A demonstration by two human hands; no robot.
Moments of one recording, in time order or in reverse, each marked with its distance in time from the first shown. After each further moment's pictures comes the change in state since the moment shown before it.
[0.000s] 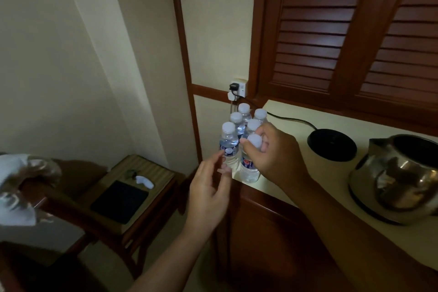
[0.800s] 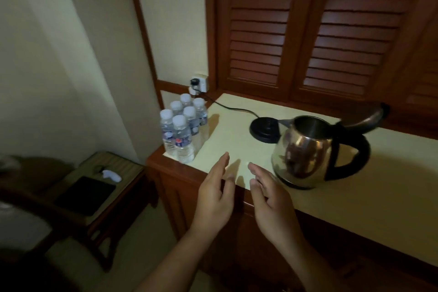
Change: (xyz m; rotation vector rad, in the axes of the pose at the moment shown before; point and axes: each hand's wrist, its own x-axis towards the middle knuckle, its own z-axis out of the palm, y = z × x) left_hand -0.088 0.063 0.124 -0.017 -0.156 -0.017; right_hand -0.157 0.082 -0.104 0.299 -0.077 0.216
